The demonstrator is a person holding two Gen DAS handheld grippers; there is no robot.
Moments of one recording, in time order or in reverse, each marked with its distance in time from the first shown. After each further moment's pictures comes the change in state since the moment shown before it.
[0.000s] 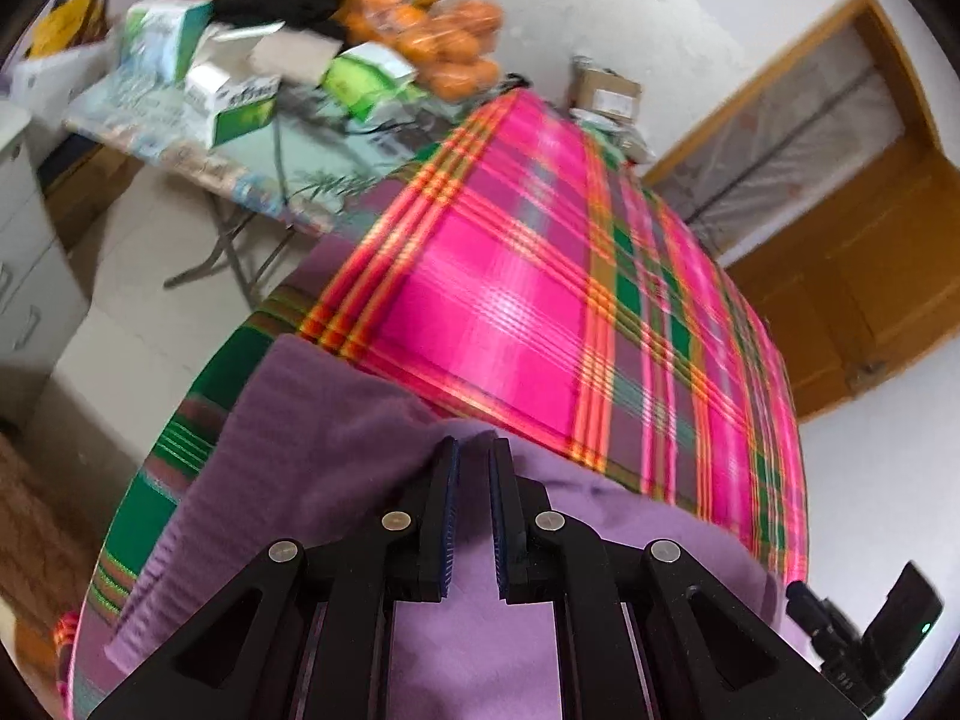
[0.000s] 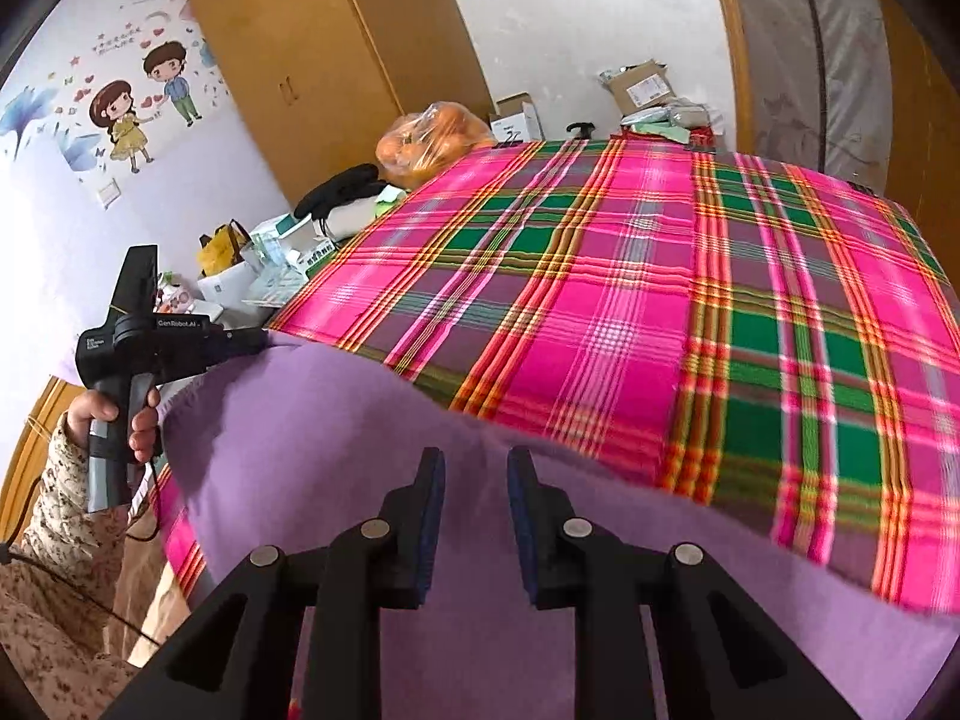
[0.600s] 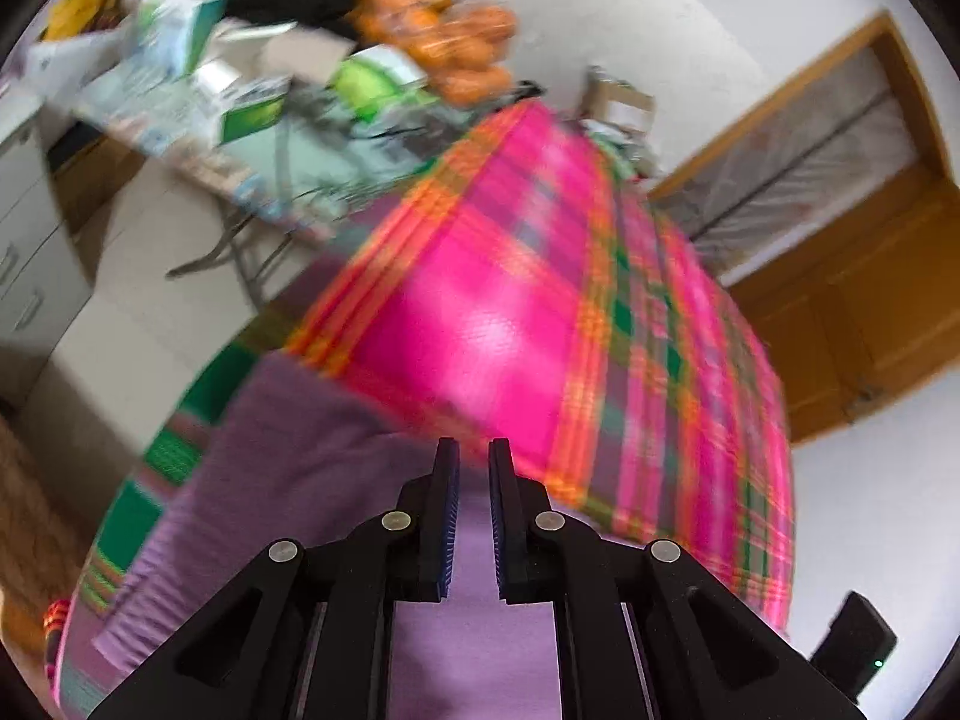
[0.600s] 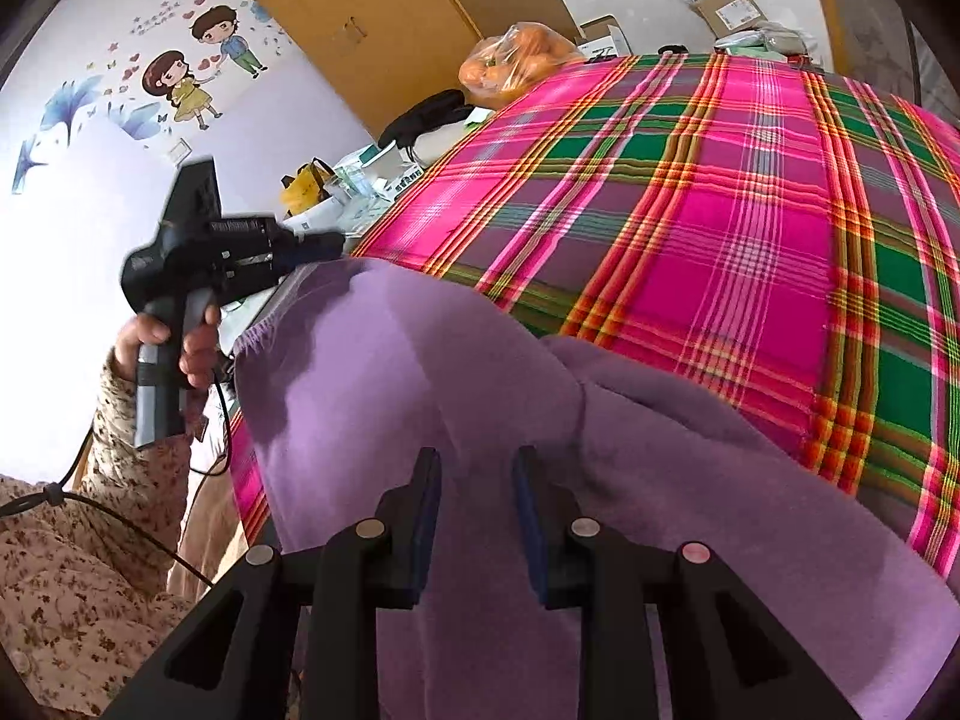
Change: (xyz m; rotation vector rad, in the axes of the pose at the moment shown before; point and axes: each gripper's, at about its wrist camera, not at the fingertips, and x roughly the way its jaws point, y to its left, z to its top) left arm -0.007 -0.026 0.011 0.008 -0.020 -0.018; right arm 0.037 0.006 -0.006 -0.015 0.163 0.258
